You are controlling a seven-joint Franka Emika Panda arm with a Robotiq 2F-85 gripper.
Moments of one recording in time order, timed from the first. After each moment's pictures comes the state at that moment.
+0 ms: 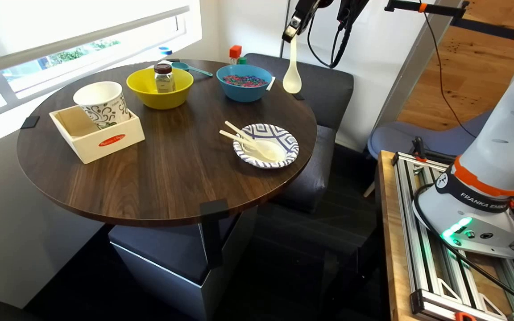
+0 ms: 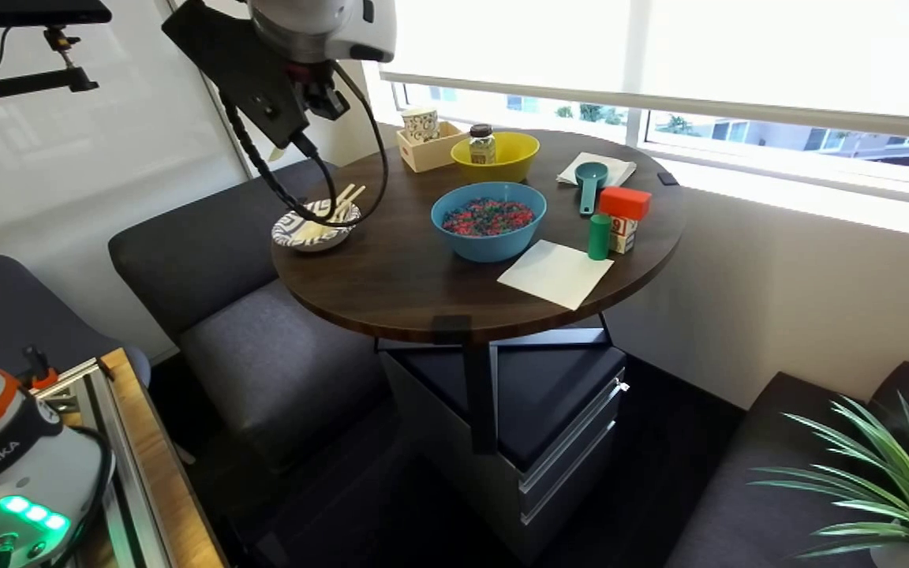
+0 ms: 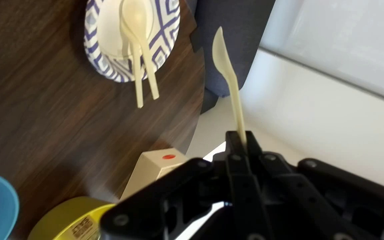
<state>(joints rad) -0.21 -0.23 -0.24 -2.31 0.91 1.76 -0.91</state>
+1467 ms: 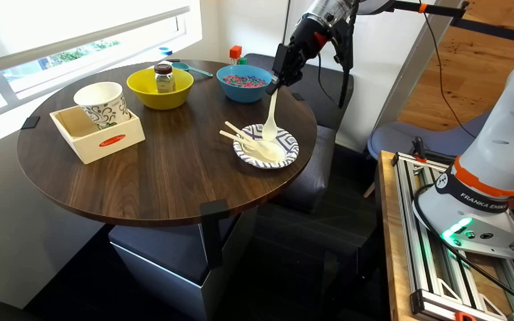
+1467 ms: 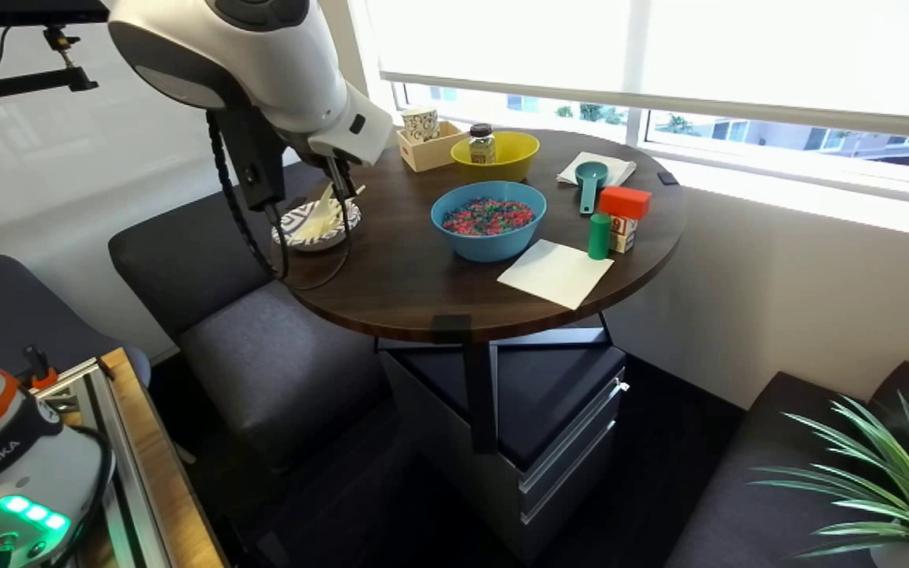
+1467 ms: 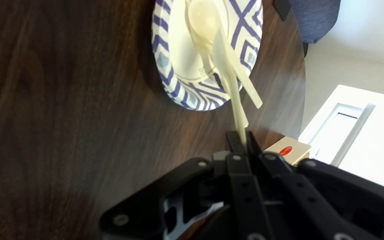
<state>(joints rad) -0.13 -0.19 -0.14 -2.52 1.01 2.26 -0.61</state>
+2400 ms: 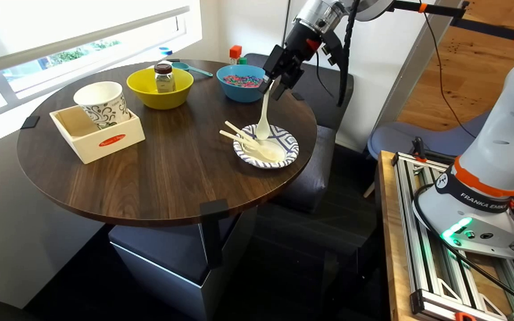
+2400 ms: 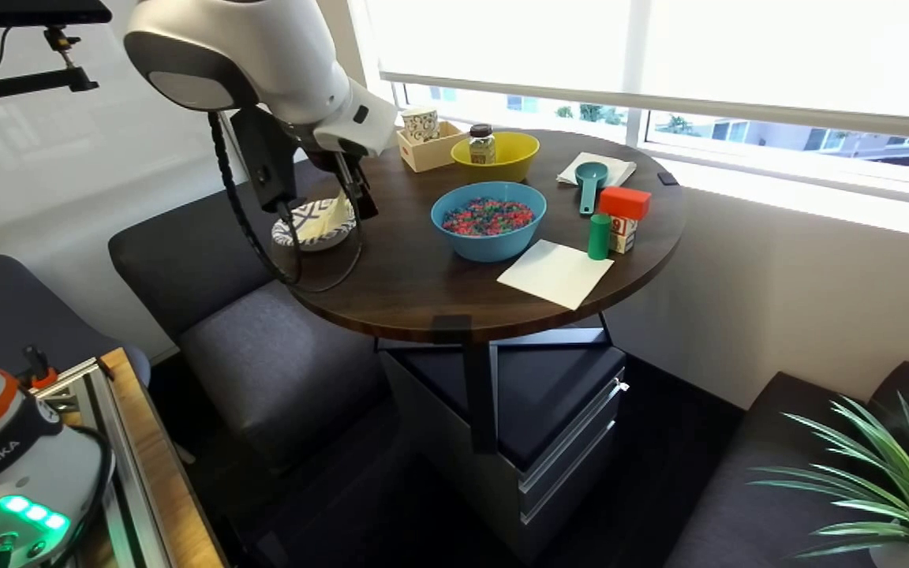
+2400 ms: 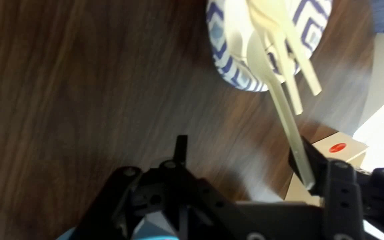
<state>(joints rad) -0.10 -0.16 -0.11 -2.52 0.87 2.48 -0.52</state>
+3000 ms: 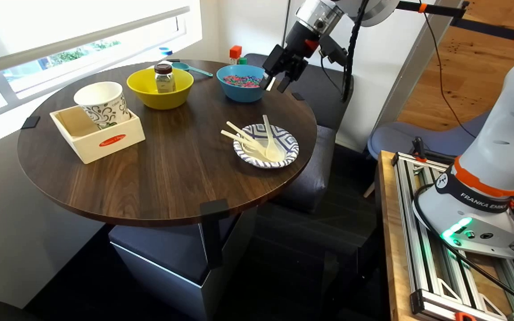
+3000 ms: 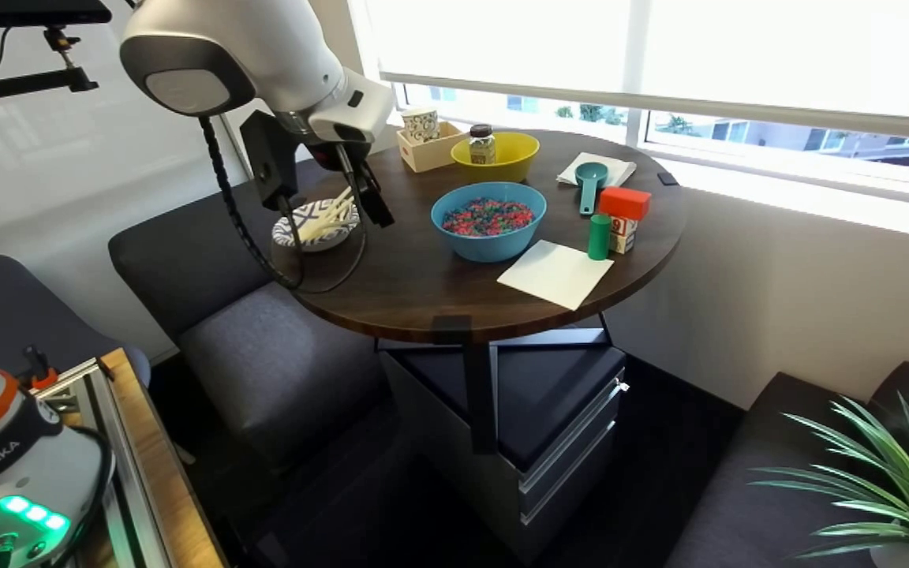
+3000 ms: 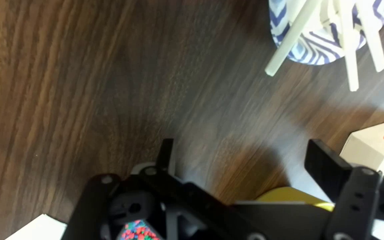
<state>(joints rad) -0.09 -0.17 -0.10 -2.55 0.70 2.65 -0.38</state>
